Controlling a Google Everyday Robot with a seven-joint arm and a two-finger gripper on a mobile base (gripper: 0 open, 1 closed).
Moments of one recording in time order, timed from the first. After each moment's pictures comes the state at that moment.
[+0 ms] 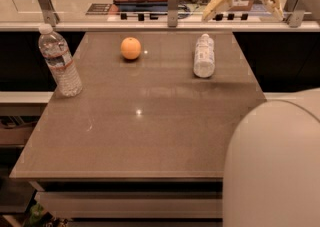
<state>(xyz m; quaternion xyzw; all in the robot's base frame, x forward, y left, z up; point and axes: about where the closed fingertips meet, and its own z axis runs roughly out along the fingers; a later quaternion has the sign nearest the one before) 0.654 -0.222 0.987 0.07 0.98 -0.06 0.16</state>
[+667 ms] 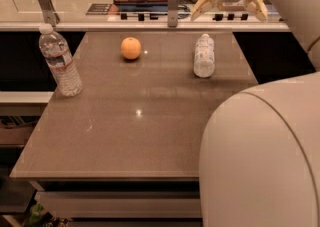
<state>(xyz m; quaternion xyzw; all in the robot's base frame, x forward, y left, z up) 0.680 -0.191 0.975 0.14 0.97 -0.08 0.17</state>
